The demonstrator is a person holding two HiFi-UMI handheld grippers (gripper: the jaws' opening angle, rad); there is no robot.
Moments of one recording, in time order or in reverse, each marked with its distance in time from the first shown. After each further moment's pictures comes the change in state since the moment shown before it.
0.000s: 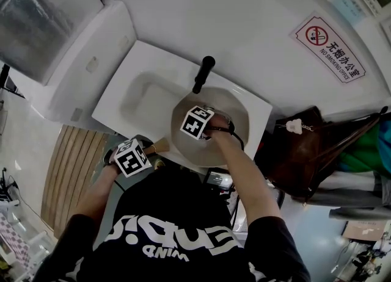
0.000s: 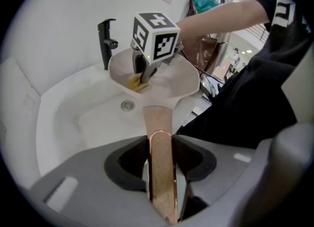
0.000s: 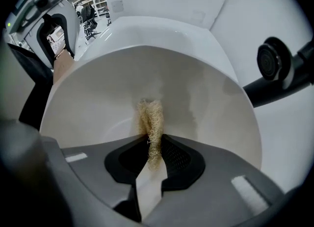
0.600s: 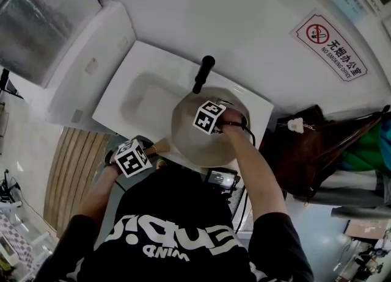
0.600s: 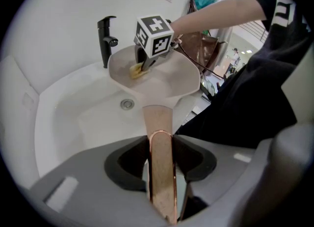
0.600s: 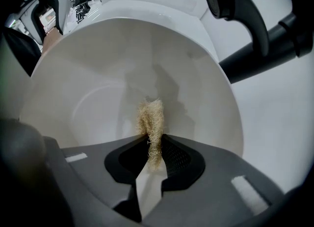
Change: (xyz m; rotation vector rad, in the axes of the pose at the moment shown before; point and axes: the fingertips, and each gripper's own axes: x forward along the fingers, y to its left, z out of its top) left arm 0.002 0.001 -0.002 -0.004 0.013 -0.012; right arm 0.001 -0.057 -0.049 -0.024 0.120 -0.147
